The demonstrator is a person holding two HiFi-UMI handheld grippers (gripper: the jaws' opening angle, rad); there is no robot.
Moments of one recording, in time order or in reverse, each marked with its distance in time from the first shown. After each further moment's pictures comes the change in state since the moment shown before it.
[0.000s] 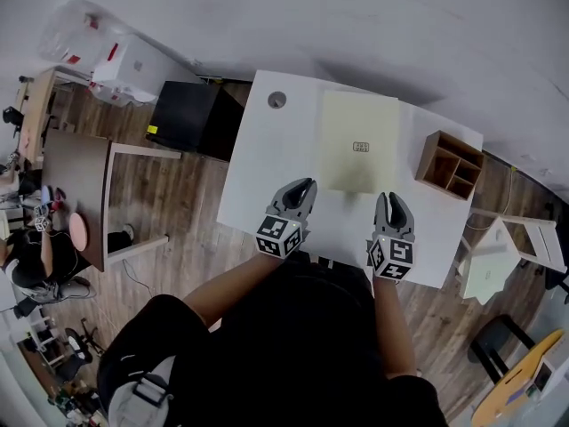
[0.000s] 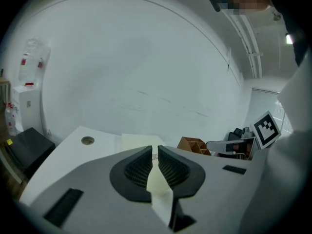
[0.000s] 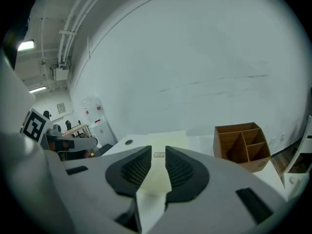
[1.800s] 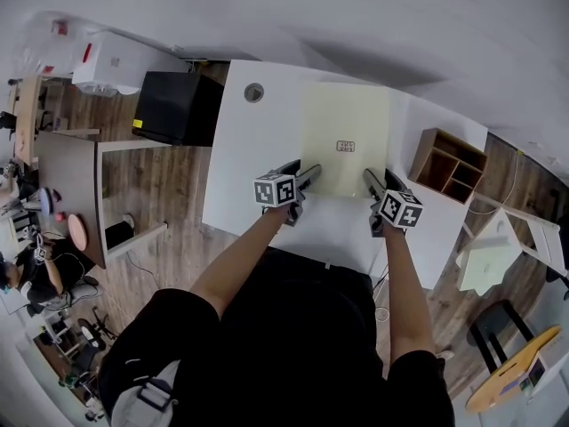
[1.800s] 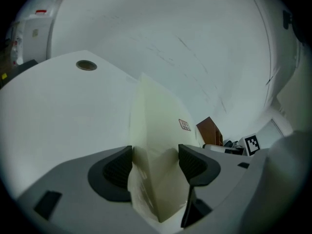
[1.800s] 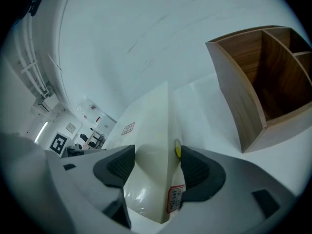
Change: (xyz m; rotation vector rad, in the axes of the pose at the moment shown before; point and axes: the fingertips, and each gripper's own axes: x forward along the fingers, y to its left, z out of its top) left arm 0.131 0.067 -0.138 -0.459 0.403 -0.024; right arm 0.136 -0.085 -0.120 0.367 0.362 0.182
